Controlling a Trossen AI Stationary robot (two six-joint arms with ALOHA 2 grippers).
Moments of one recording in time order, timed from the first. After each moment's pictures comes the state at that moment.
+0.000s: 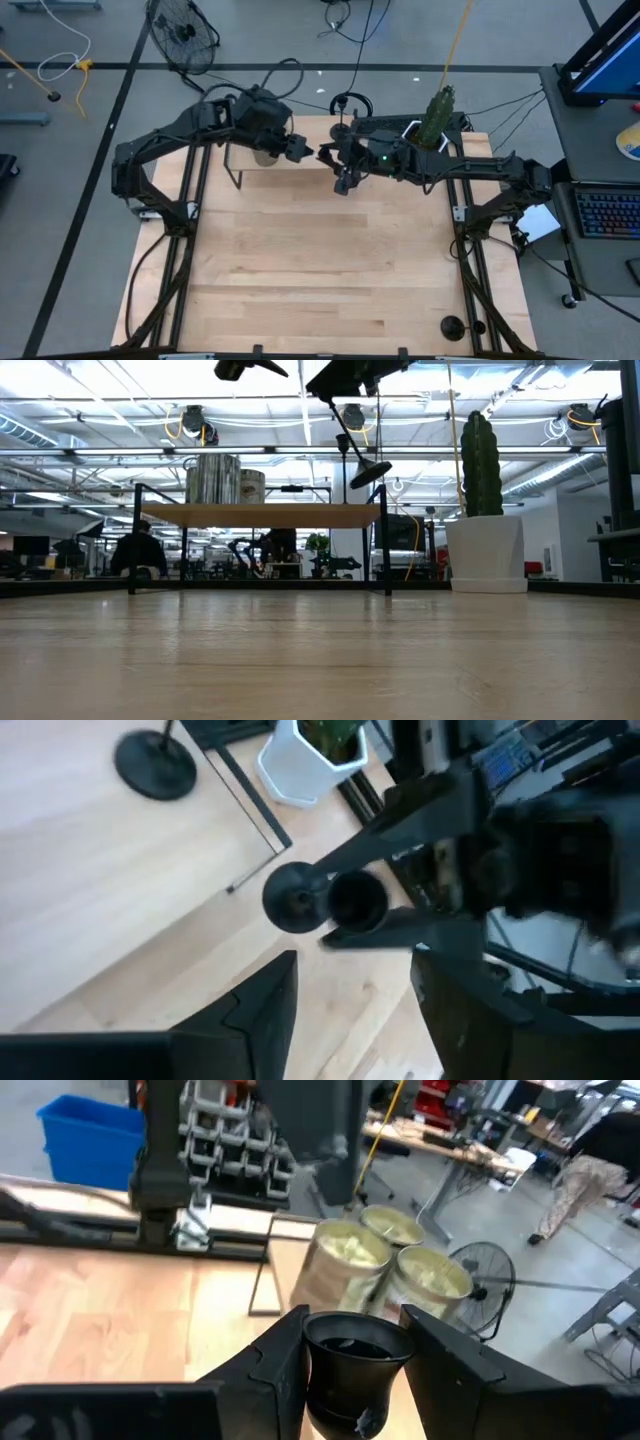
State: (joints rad) left arm 0.28 1.54 1.85 -0.97 0.09 -0.78; right arm -0.16 1.48 1.27 0.00 0.16 -0.25
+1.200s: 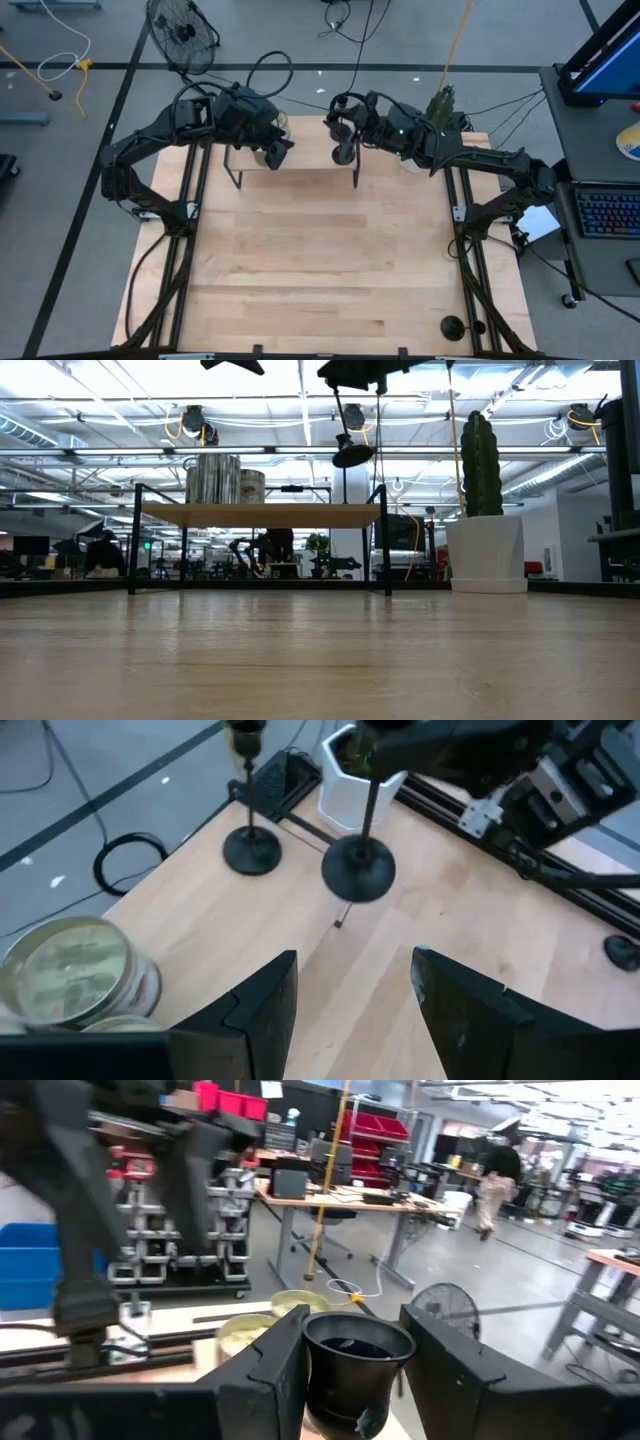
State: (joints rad) left arm 0.28 1.46 1.85 -1.07 -0.09 -0.32; right arm -0.32 1.44 1.27 0.19 0.10 -0.14
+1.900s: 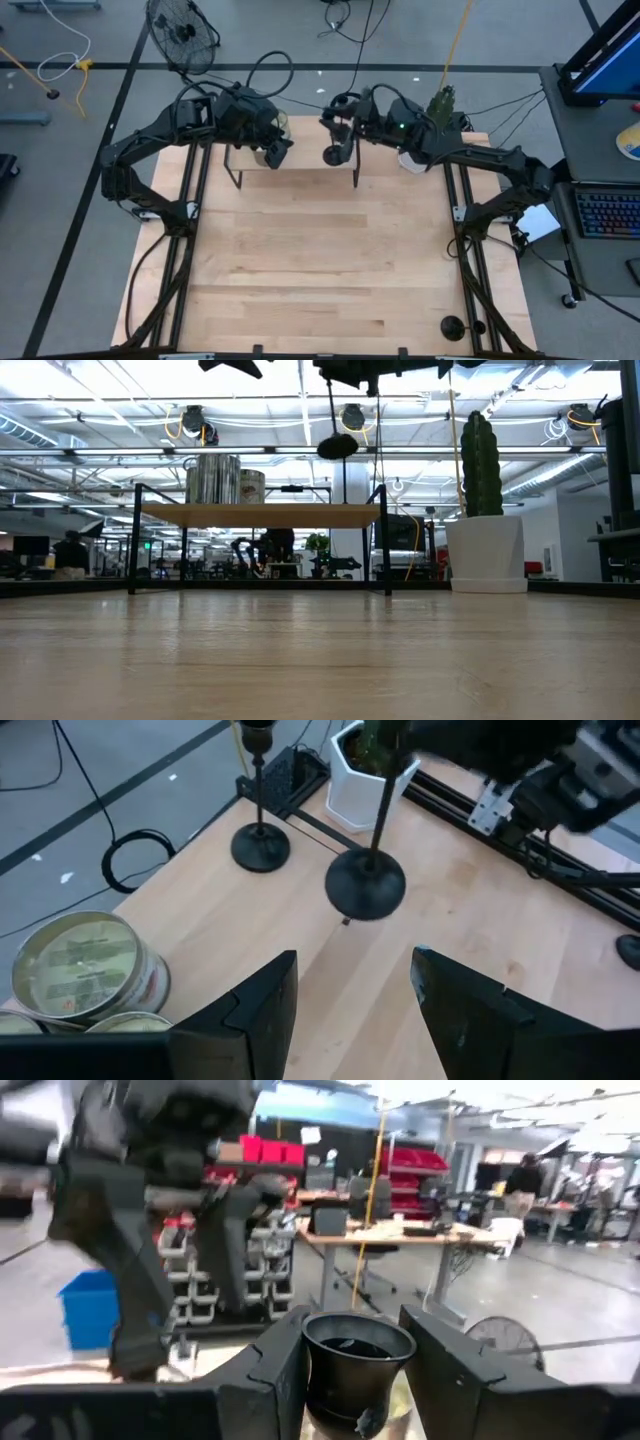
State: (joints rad) left arm 0.29 1.46 1.85 -1.07 -0.10 -0.32; right arm -0.38 1.47 1.27 0.31 -0.09 -0.06
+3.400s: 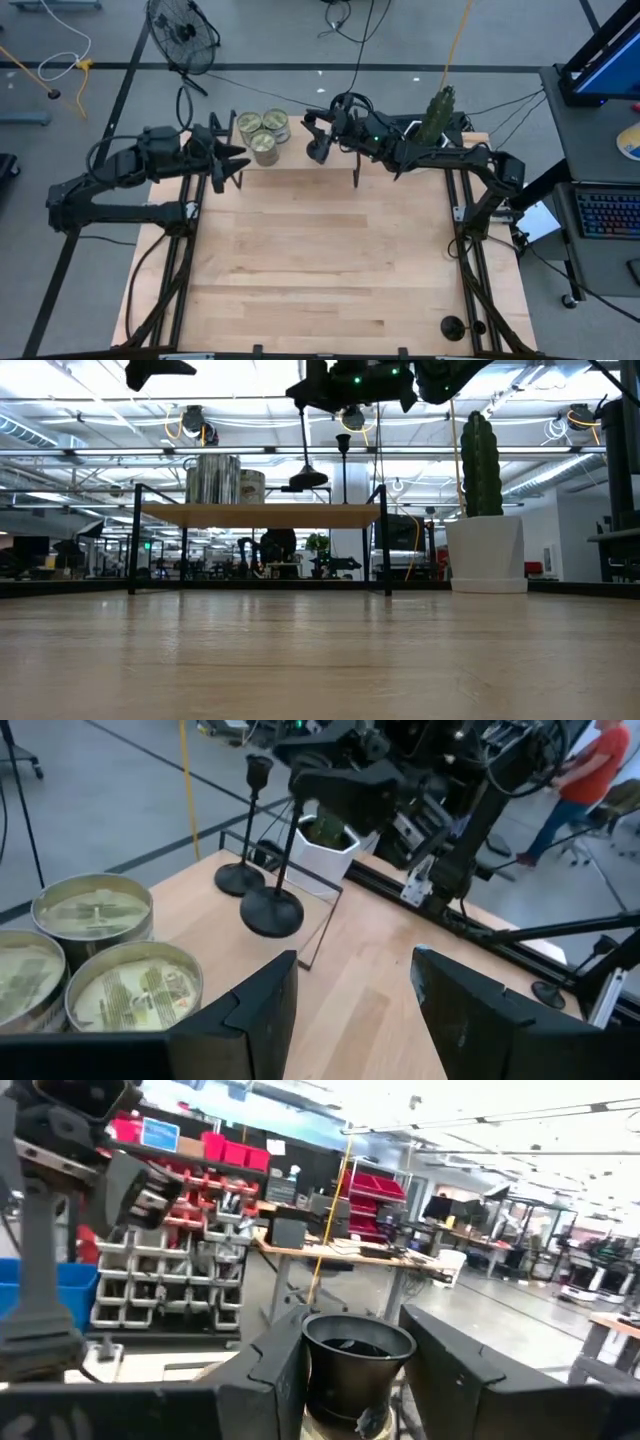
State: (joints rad) left arm 0.29 0.73 1.01 -0.55 -0.04 -0.32; right arm -0.33 1.69 1.27 0.61 0.06 -0.21
